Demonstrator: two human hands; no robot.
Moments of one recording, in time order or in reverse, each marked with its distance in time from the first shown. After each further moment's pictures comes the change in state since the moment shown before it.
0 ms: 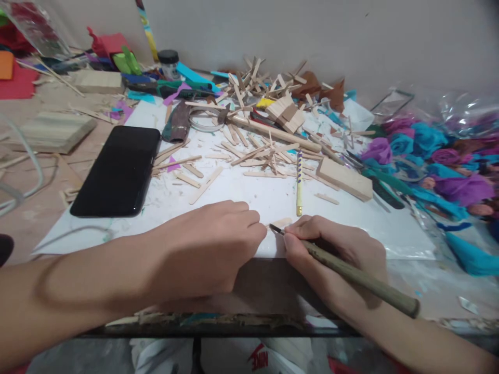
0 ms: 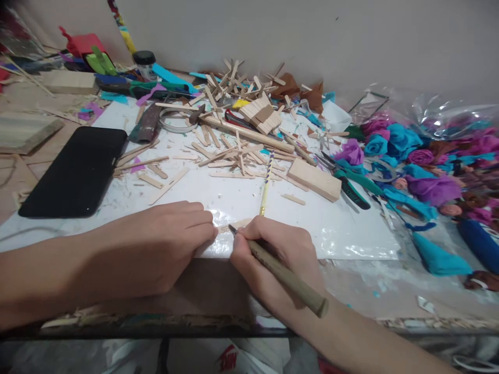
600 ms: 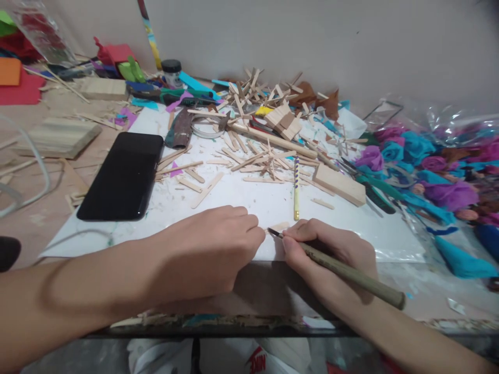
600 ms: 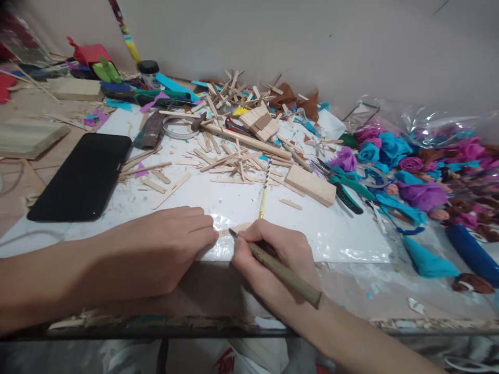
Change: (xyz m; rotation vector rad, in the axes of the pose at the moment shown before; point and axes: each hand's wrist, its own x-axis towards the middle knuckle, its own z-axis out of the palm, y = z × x) left_hand -0.002 -0.001 -0.001 -0.019 -0.021 -0.022; right_hand -0.001 0.002 0.003 0.039 0.029 0.073
